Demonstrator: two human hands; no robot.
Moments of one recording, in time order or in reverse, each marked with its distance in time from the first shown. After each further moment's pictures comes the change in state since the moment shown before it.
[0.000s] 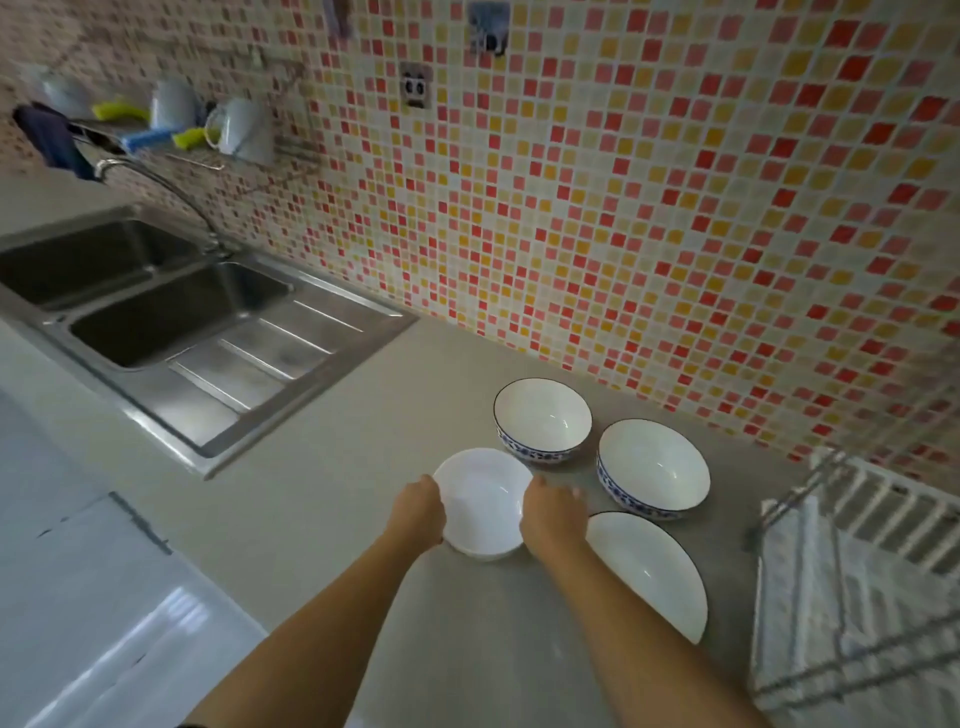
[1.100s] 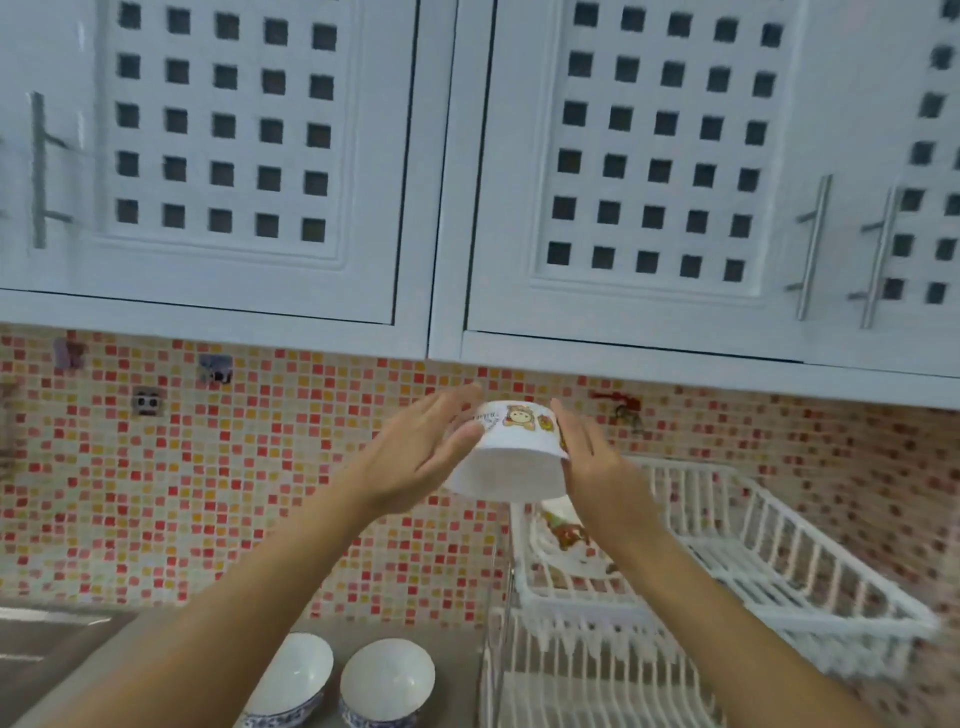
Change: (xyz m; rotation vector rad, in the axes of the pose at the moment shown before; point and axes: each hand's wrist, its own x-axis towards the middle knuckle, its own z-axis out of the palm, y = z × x) left_hand -0.277 0.276 -0.215 -0.171 0.631 1.533; right_hand -0.262 0.218 -0.322 -0.265 1.208 -0.027
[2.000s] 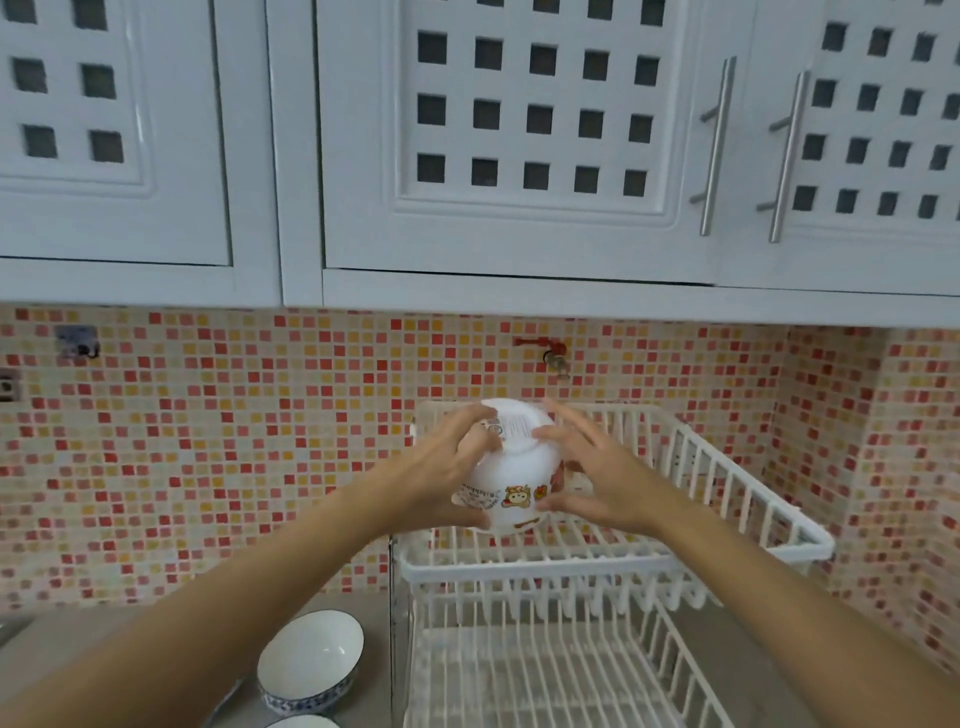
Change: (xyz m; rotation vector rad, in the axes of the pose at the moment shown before) left_hand 0.034 0.045 0.133 0.210 -0.418 0.192; right_hand -0.065 0.134 0.012 0.400 -0.533 0.043
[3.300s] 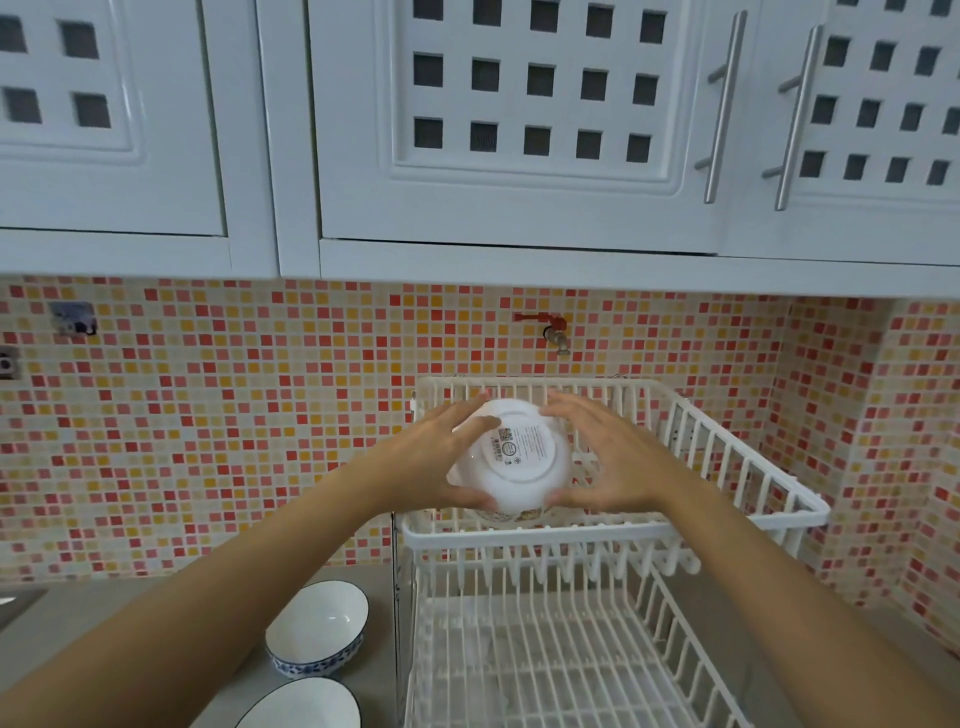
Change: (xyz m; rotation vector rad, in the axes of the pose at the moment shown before) left_hand -0.007 -0.002 0.006 -0.020 -0.163 -0.119; right_hand -0.012 0.000 -0.001 -0.157 -0.076 0.088
